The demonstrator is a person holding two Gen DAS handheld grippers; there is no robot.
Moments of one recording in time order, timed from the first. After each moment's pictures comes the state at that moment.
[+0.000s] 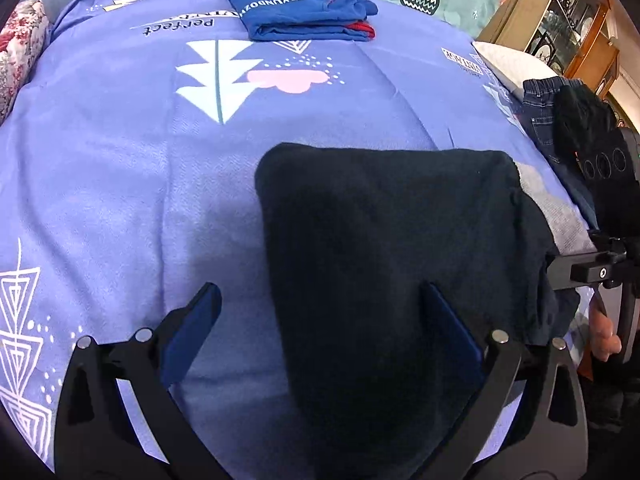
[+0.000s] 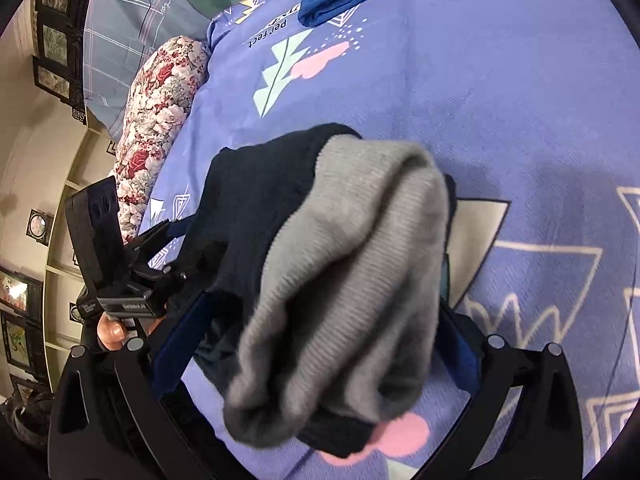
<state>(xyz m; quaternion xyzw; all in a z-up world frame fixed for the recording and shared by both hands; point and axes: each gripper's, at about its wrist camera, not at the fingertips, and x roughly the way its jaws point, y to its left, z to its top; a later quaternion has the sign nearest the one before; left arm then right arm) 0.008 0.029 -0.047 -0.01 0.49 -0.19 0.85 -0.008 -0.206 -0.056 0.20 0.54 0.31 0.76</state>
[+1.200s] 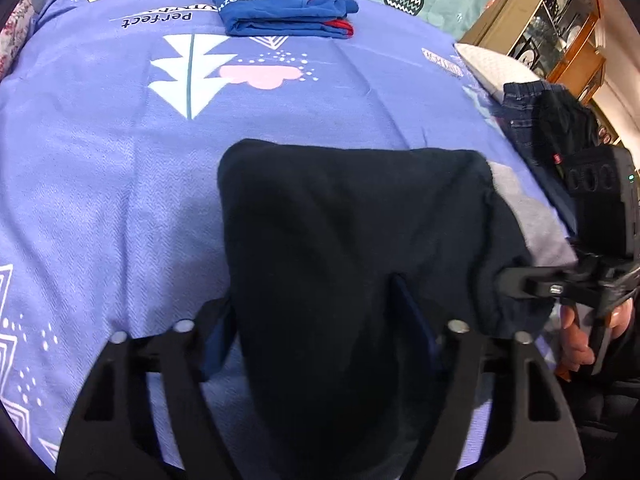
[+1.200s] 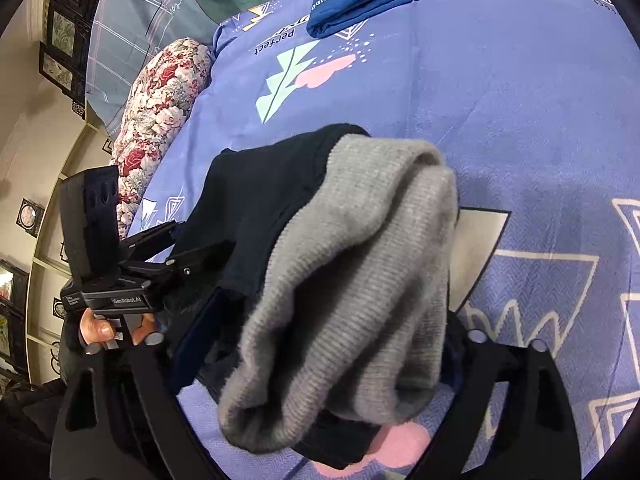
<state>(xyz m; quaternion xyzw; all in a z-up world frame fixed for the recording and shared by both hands) 0.006 0.020 -0.046 -0.04 0.49 -0.23 0.84 -0.014 -0.209 -0.055 0.17 0.52 0.30 0.78</state>
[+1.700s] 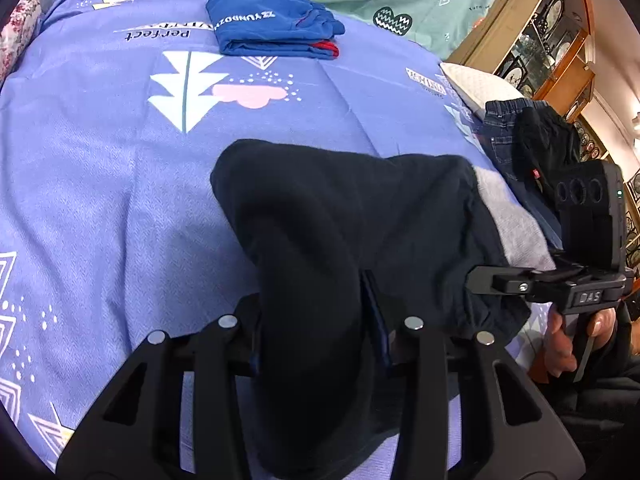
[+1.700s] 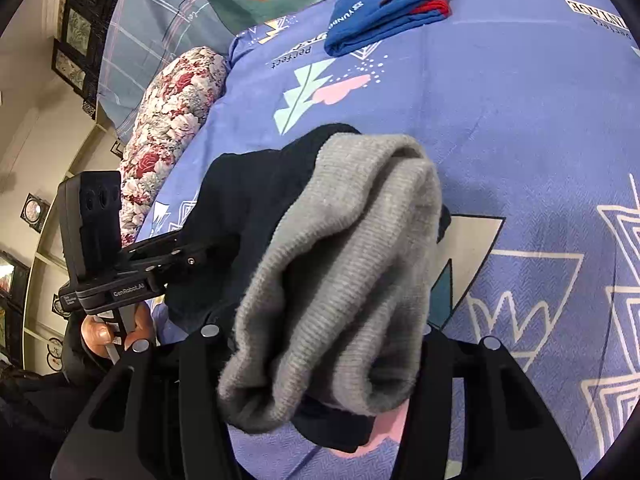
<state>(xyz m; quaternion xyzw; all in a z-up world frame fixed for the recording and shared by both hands) -0.010 0.024 -0.030 -0.07 0.47 -0.24 0.84 -0.030 -0.208 -0.036 0.16 0.49 0.31 0.80</state>
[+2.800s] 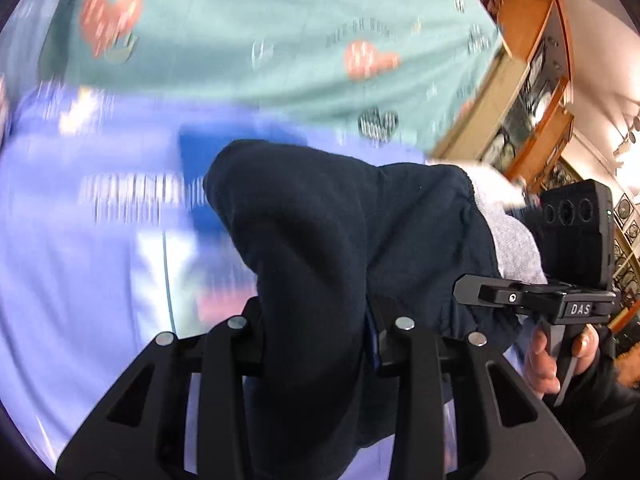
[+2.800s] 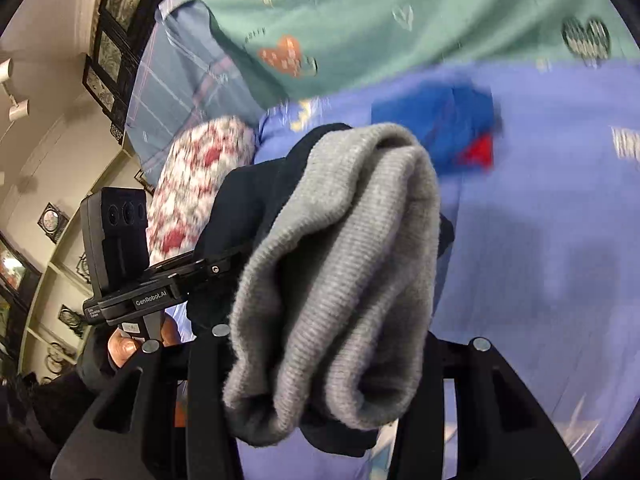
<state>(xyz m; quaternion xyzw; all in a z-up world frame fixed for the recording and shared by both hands) 0.152 0.013 0.110 -0.10 0.35 -0.27 0.89 0.110 -0.215 0.097 0.16 0.39 0.34 0.84</state>
